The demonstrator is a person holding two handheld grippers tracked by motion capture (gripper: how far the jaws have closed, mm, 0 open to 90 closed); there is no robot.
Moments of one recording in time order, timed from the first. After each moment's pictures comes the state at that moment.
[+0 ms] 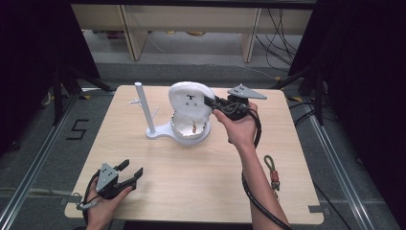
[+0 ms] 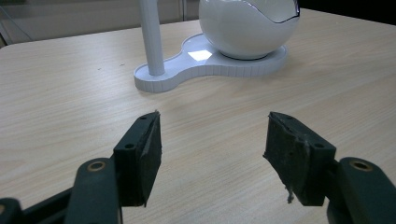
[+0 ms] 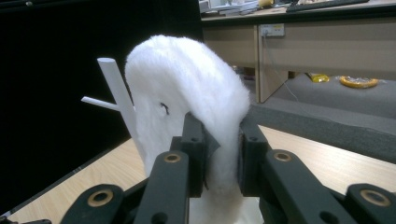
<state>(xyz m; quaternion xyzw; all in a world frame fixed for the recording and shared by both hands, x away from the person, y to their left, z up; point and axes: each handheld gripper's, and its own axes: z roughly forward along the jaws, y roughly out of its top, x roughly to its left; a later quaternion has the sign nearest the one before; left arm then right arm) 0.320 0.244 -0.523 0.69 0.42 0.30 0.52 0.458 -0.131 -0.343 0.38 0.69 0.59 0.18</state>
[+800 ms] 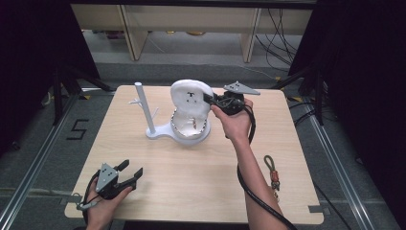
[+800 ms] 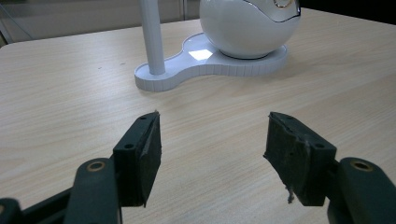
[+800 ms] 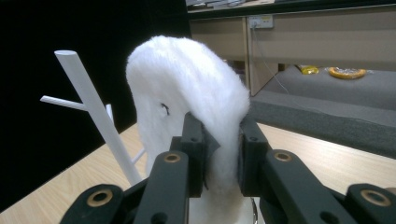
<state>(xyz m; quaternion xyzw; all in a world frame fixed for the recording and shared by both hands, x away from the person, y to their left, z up) 0.319 0.243 -0.523 0.69 0.42 0.30 0.51 0.486 -0.125 -0.357 0.40 0.69 0.57 0.19</state>
